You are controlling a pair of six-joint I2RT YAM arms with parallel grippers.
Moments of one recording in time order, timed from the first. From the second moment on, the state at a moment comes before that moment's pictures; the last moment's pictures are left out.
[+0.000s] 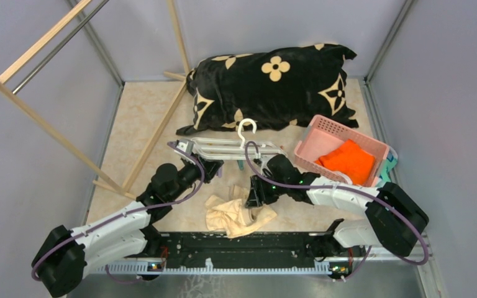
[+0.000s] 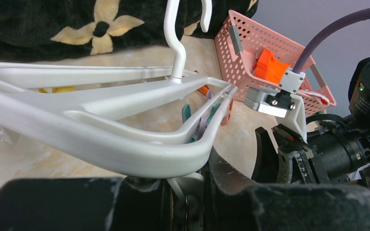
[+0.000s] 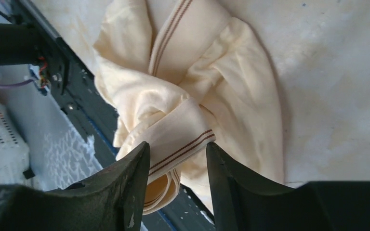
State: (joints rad) left arm -0.73 0.89 0.29 0.54 -0.05 -0.48; right arm 0.82 1.28 0.55 -0.11 -0.38 0.56
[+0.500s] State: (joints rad) left arm -0.73 0.86 0.29 0.50 -0.06 -0.48; right arm 0.86 1.27 0.54 0.00 -0.42 0.63
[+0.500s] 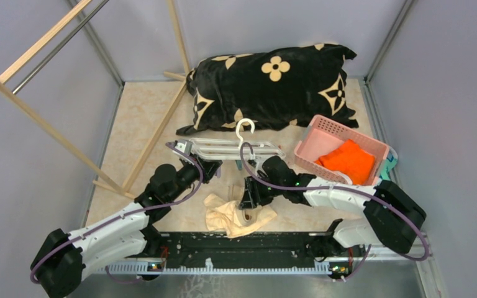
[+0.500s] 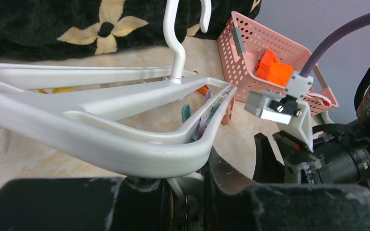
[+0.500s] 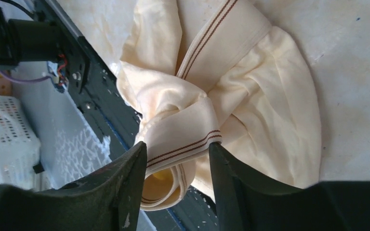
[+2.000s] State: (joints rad) left arm -0.73 0.83 0.30 0.45 -0.09 -0.46; right arm 1.19 1.06 0.57 -0.23 0.14 0.95
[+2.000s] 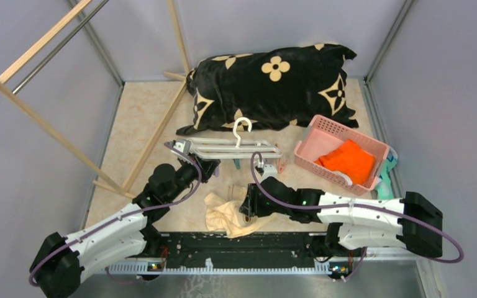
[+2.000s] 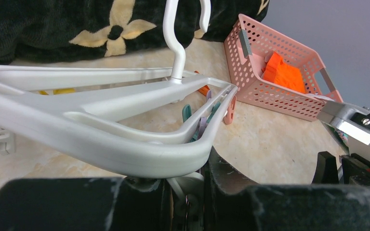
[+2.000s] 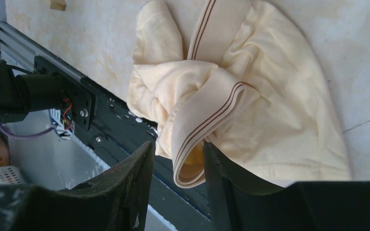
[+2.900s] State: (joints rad) left arm -0.73 0.81 0.30 0.43 -0.09 -0.46; right arm 1.32 1.24 0.65 -0.22 0.33 0.99
